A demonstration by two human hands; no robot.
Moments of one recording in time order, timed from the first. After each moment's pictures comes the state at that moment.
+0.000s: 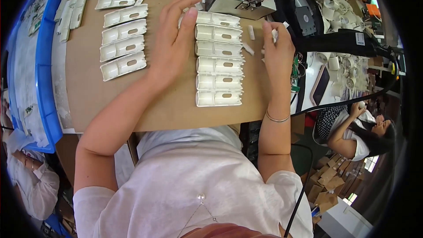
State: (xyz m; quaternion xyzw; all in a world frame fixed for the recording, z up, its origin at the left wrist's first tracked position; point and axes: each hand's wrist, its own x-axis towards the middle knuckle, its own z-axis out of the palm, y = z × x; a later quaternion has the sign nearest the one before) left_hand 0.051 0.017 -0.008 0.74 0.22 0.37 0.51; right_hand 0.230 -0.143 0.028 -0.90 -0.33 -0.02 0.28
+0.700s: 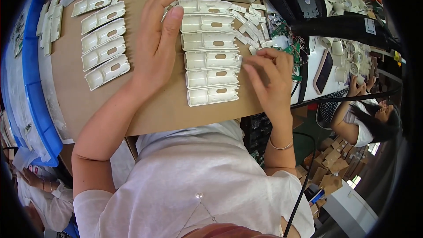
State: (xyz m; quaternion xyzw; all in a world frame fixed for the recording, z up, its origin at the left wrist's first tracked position) left_hand 0.051 0.015 -0.007 0.75 0.16 0.38 0.51; right_hand 0.186 -0.212 0.028 -0.81 -0.53 -0.03 0.25
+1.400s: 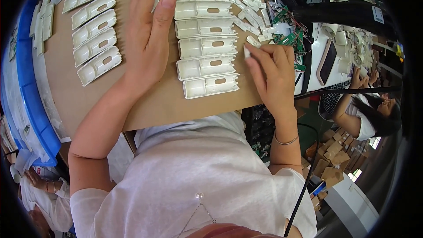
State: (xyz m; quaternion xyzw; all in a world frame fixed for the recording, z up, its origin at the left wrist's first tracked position) left_hand 0.052 0.018 -0.012 0.78 0.14 0.39 0.47; right_hand 0.183 -0.217 0.027 -0.82 -0.53 -0.05 0.19
